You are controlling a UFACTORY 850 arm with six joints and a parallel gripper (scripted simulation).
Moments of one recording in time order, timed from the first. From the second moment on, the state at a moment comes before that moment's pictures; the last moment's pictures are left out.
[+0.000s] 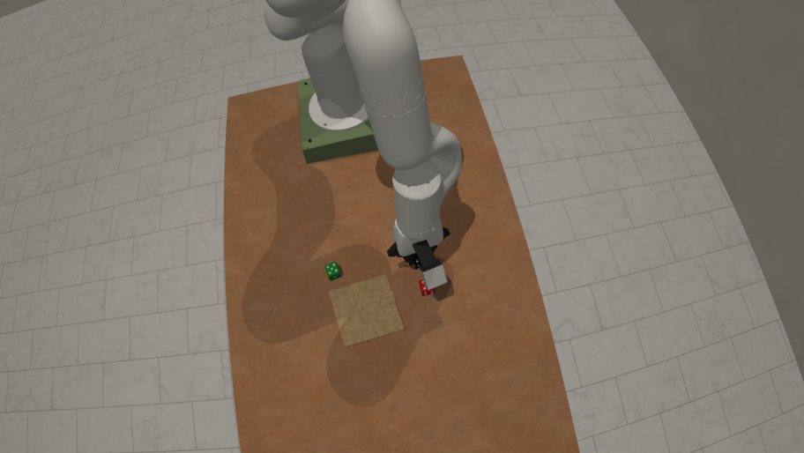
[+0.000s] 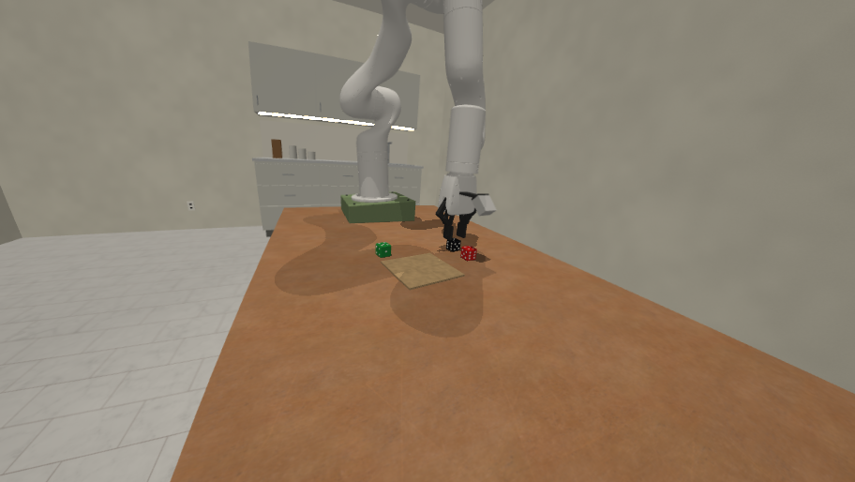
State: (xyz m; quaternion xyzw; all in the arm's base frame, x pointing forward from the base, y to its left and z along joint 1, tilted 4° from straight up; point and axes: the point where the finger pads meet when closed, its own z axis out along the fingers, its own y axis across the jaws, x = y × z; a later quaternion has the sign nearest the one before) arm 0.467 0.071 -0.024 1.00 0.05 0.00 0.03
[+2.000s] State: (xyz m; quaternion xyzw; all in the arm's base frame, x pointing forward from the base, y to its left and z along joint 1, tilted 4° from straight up) arm 0.467 0.068 -0.057 1.00 0.05 0.00 0.03
